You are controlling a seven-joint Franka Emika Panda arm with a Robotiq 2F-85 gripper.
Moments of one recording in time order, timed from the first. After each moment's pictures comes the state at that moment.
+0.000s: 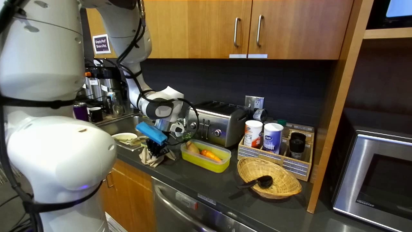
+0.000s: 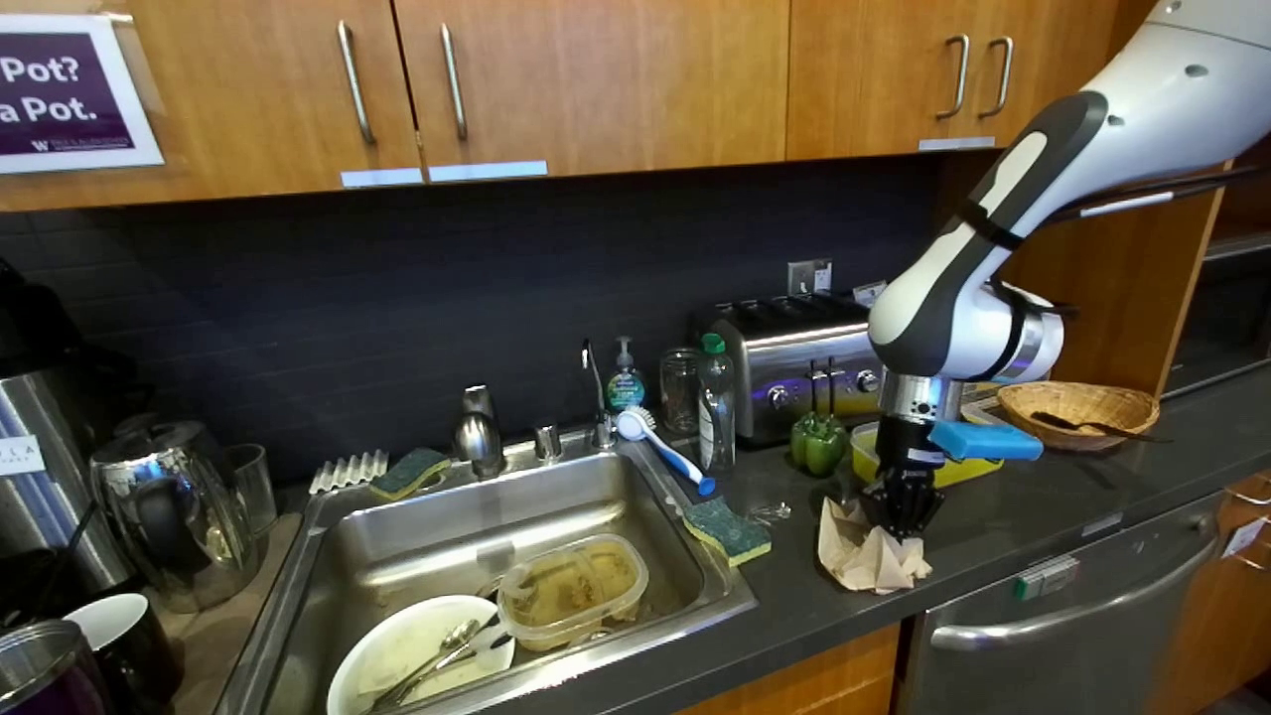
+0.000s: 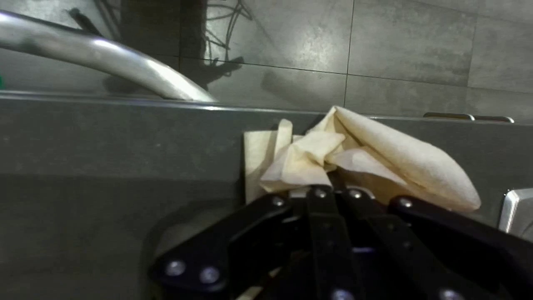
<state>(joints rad) 0.13 0.12 0.21 -2.58 0.56 2.53 -0.24</state>
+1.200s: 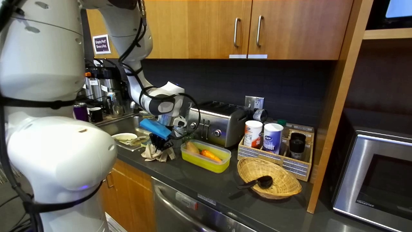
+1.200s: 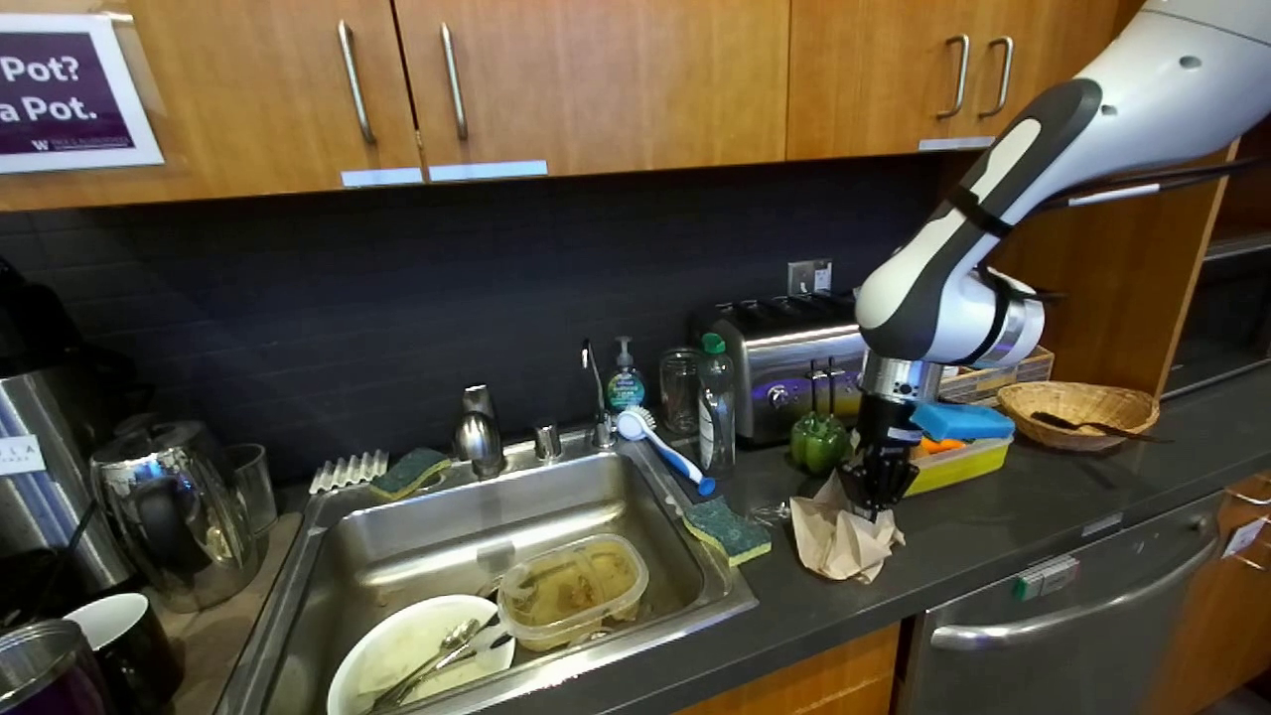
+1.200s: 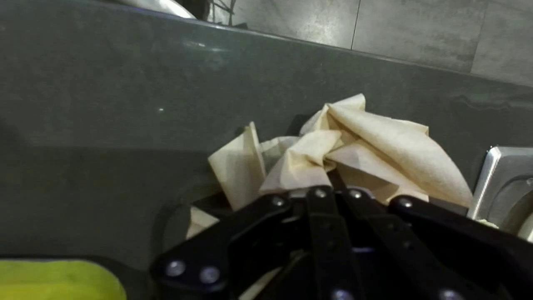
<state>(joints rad) 0.13 0.13 0.21 -2.52 0.51 2.55 -0.26</state>
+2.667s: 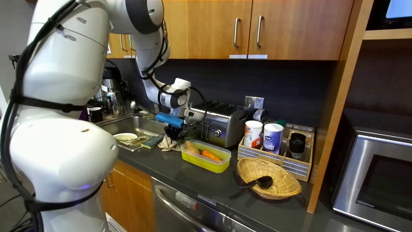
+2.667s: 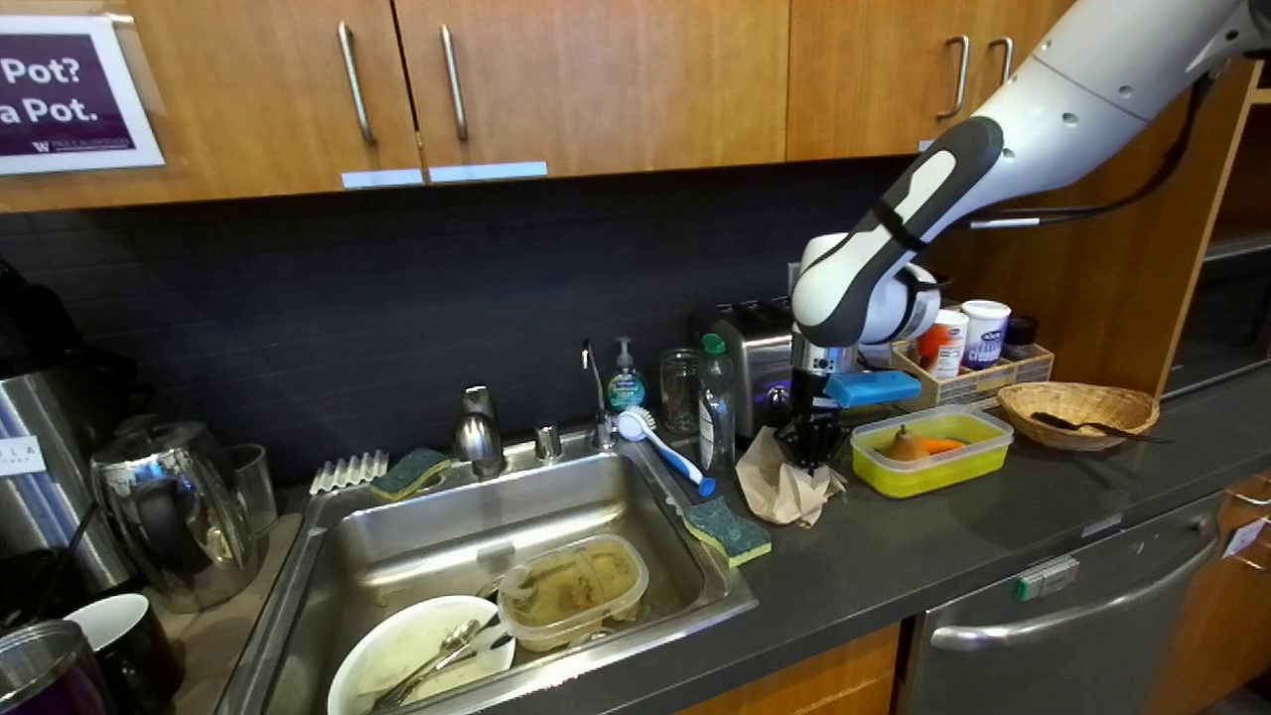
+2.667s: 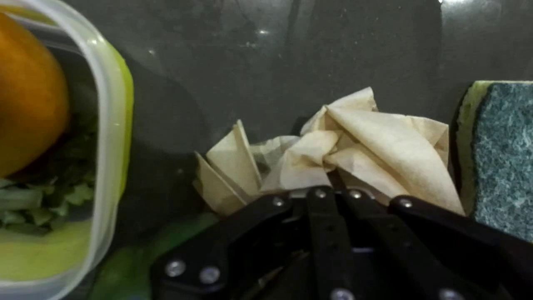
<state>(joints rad) 0.14 0.36 0.17 -2.15 0.18 2.46 -0.01</state>
